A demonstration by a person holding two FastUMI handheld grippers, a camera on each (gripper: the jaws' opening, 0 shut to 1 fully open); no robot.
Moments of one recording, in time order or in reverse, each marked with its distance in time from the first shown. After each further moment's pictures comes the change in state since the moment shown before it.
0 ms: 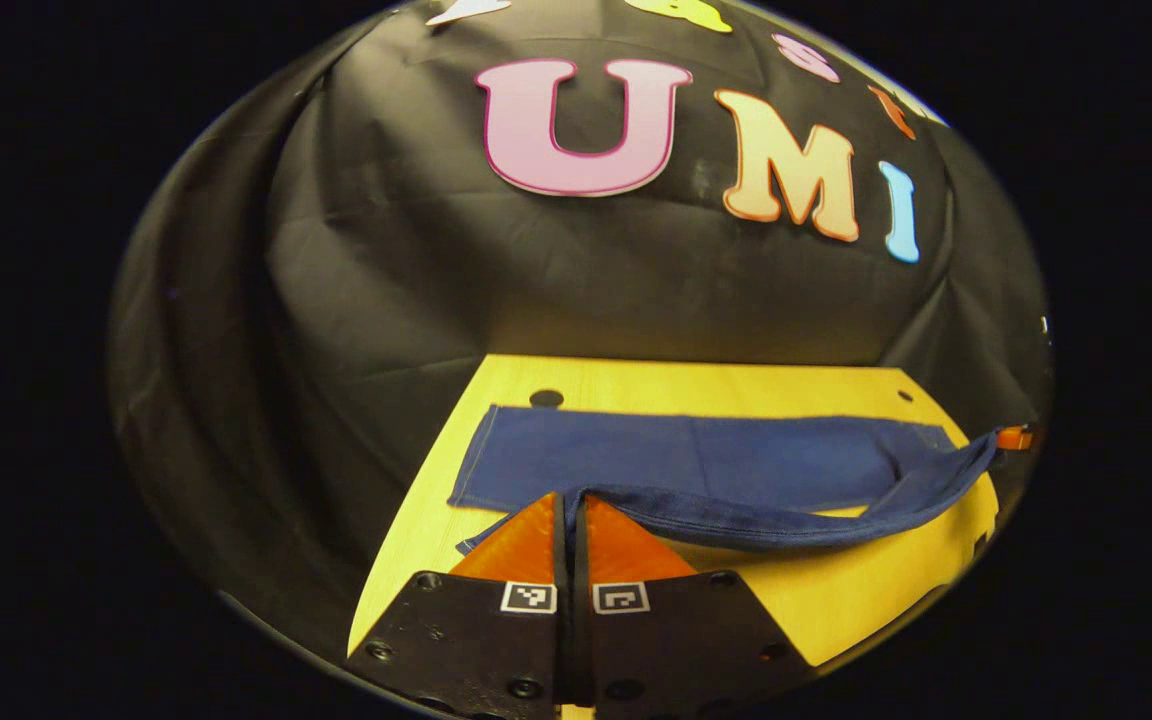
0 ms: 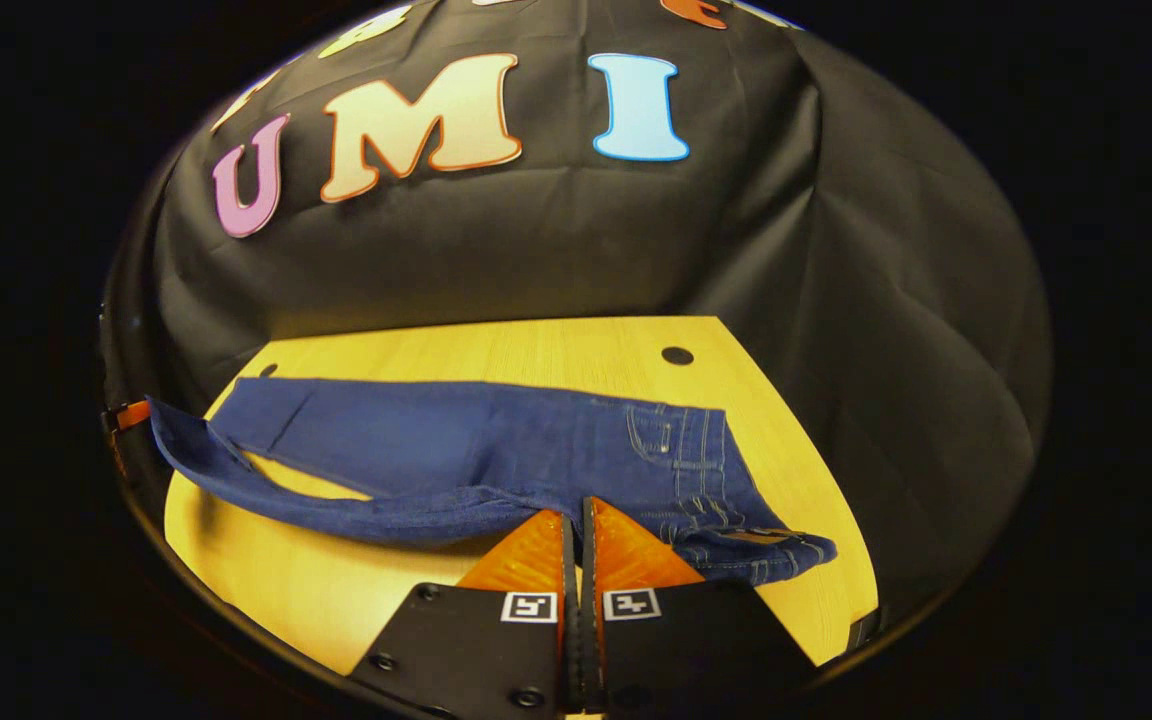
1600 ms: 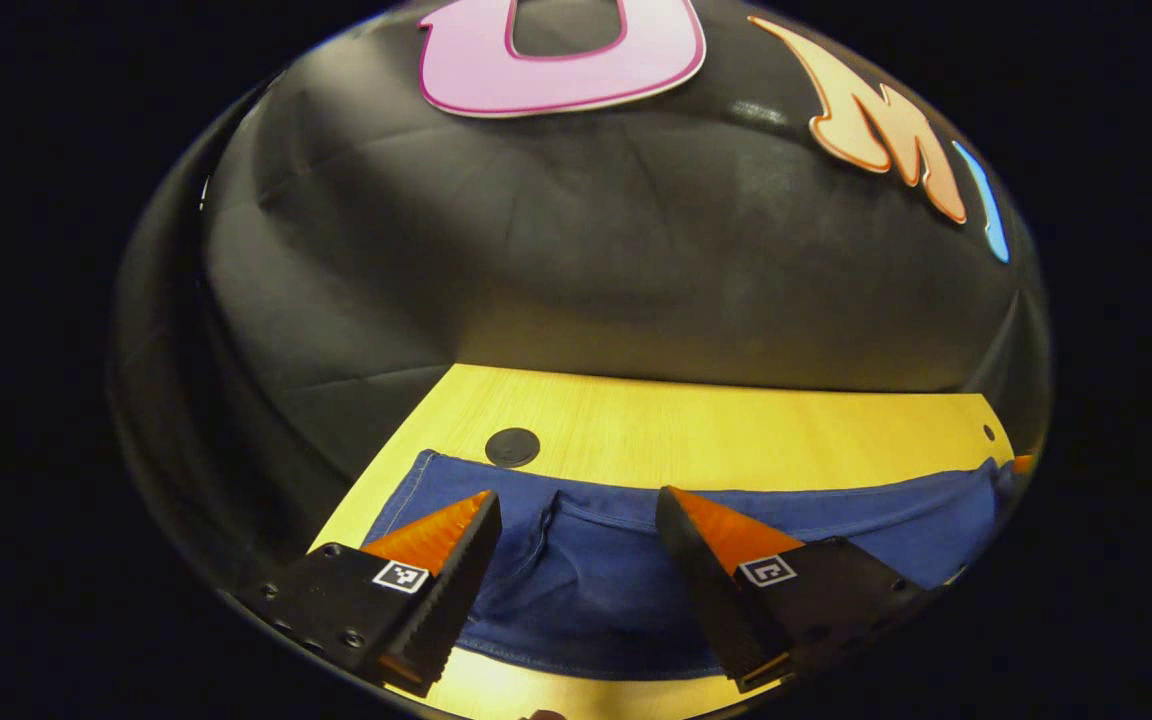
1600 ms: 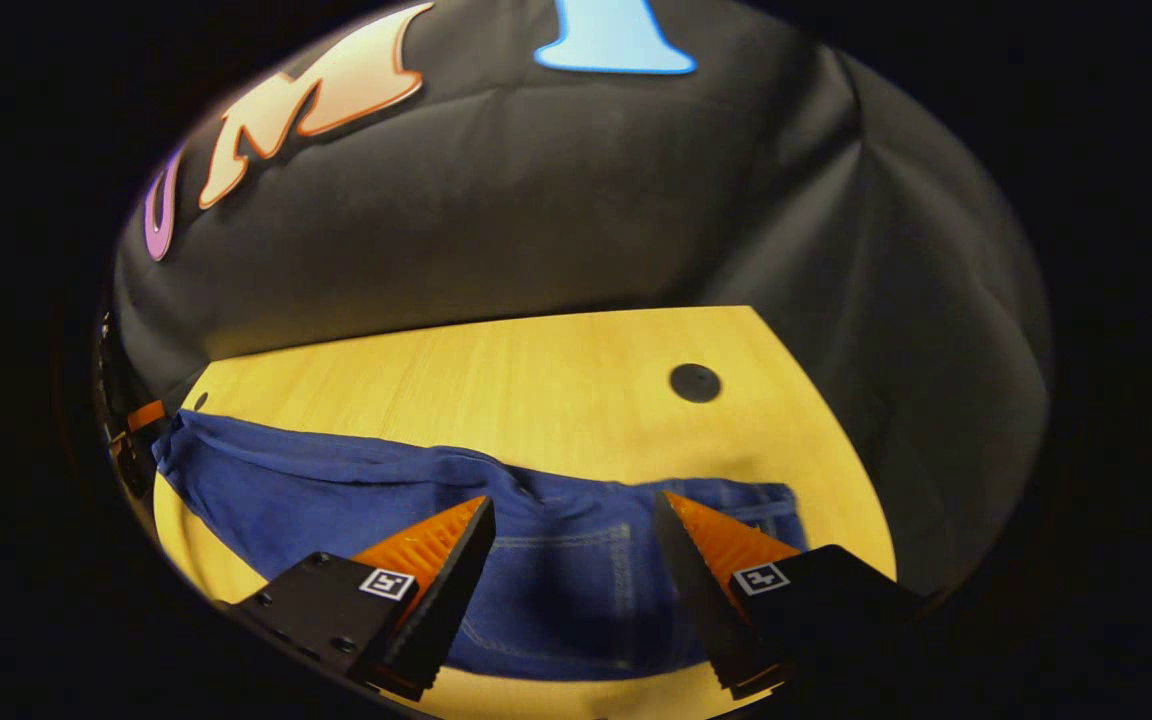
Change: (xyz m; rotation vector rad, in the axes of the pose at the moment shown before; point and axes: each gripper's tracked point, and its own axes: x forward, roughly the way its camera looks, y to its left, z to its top) left arm 0.167 -0.076 0.045 -0.037 0.070 0.124; right arm 0.186 -0.077 0.015 0.052 0.144 -0.006
